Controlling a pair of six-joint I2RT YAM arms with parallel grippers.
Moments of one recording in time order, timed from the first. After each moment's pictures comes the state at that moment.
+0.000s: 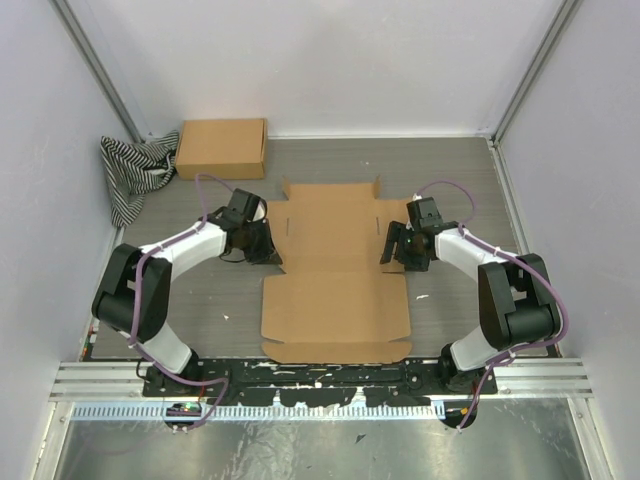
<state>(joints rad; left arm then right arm) -0.43 1.64 0.97 -0.39 0.27 -0.64 0.21 1.53 0.82 -0.39 -0.11 0.45</state>
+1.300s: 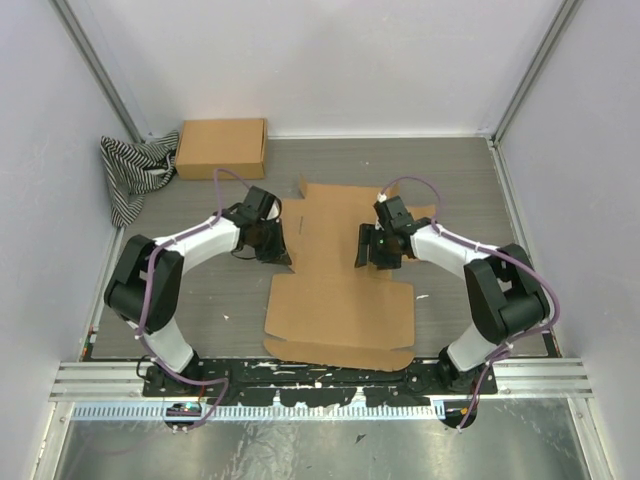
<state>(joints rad) -0.50 1.71 1.05 -0.43 0.25 -0.61 0.42 1.58 0.90 -0.39 -0.14 0.47</state>
